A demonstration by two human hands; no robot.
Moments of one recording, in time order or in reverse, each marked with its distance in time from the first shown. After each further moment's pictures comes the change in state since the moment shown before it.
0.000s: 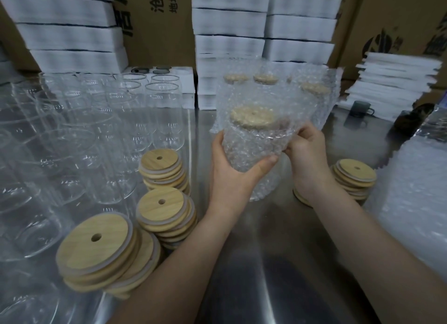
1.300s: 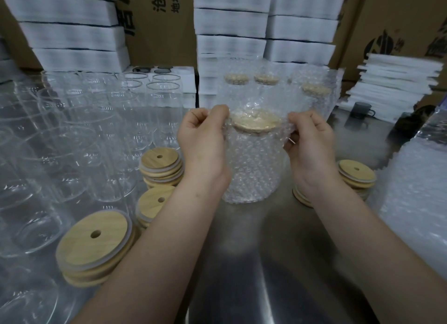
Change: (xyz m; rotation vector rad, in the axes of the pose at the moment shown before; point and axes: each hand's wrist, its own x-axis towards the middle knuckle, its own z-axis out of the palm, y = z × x) left_hand 0.032 0.067 -0.009 -0.474 0.339 -0.257; right_hand 0.002 -0.015 0.002 0.268 0.084 0.098
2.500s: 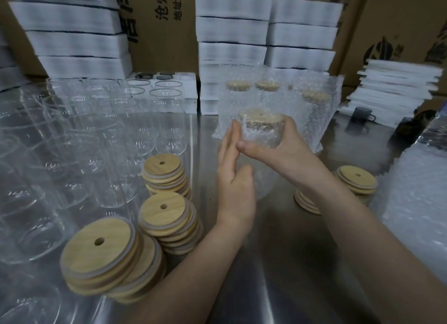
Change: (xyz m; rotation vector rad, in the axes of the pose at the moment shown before) left_hand -0.026 -0.056 -0.018 0.353 -0.323 0.323; right_hand -0.005 -0.002 0.008 -0.742 -0.301 0.014
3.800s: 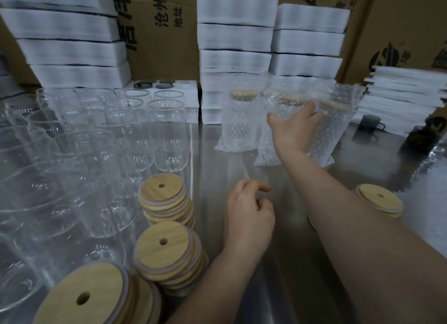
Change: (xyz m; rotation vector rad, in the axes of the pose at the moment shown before) left_hand 0.011 -0.042 -0.003 0.555 -0.093 -0.054; right_hand 0.141 0.048 0.020 -0.402 0.745 0.141
